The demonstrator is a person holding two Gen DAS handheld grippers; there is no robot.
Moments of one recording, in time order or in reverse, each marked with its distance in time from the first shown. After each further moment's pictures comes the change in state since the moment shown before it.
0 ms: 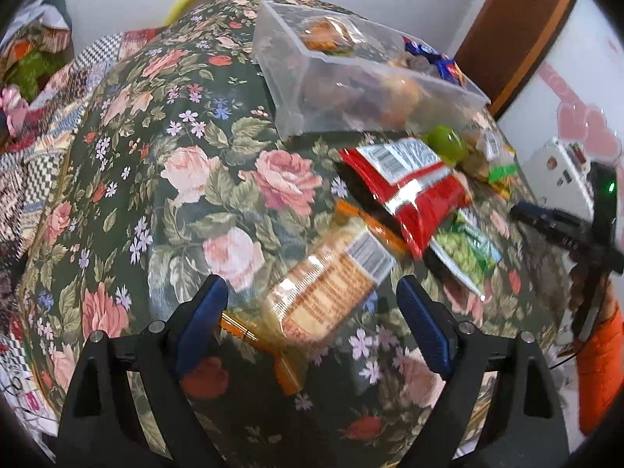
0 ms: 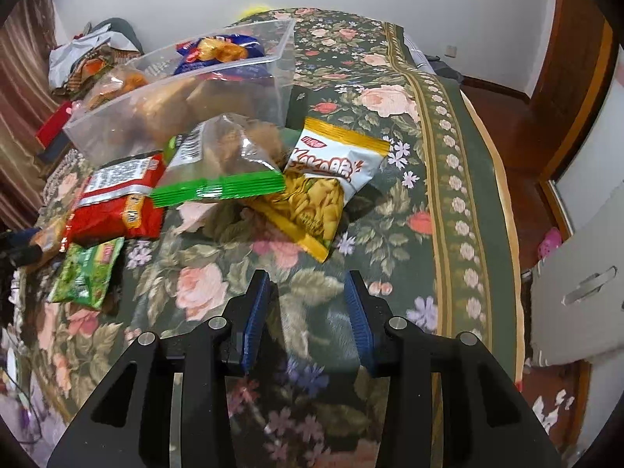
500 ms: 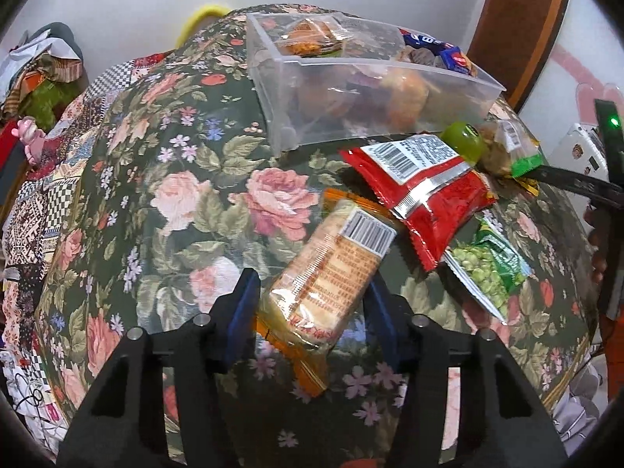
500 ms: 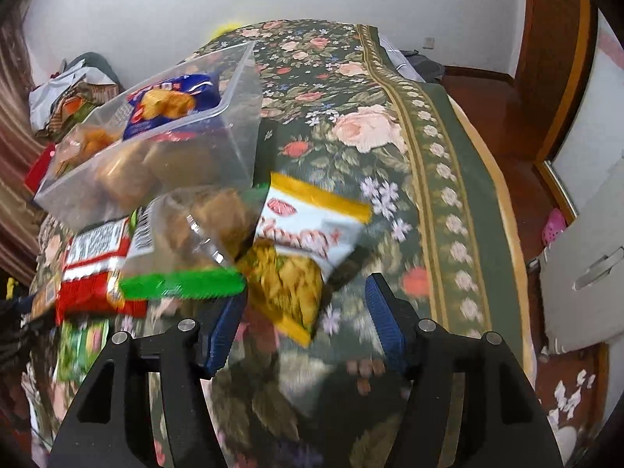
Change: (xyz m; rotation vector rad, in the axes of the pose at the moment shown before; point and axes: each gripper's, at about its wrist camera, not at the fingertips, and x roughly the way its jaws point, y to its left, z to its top) left arm 0.021 -0.019 0.011 0.055 -0.042 0.117; right arm 0.025 -0.016 0.043 0.123 -0.033 -0.015
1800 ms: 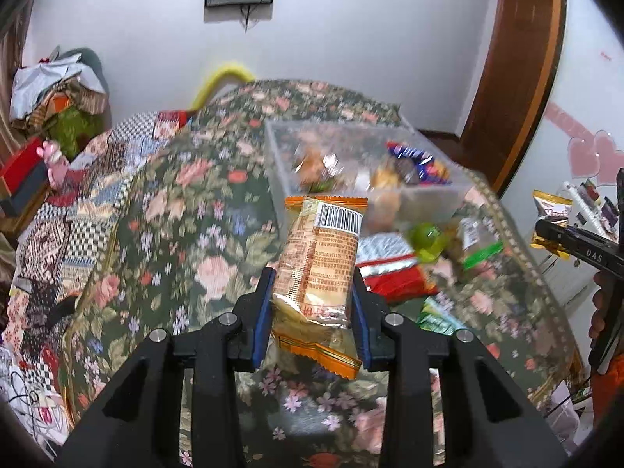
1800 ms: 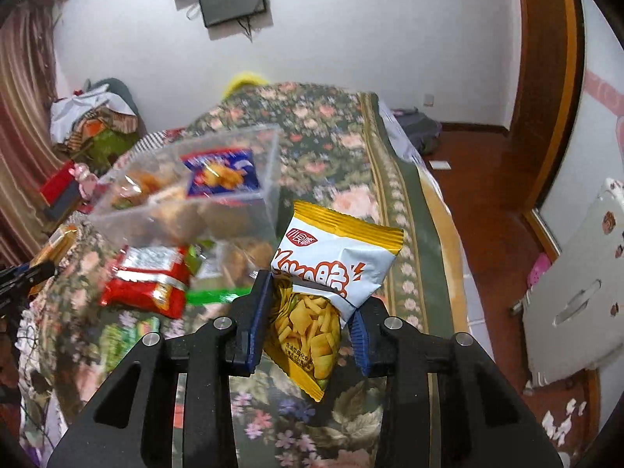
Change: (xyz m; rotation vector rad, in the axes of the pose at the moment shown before) left arm -0.088 -0.010 0.025 -0.065 -0.265 0.014; right arm -0.097 0.009 -0.006 -0.072 -0.217 0.007
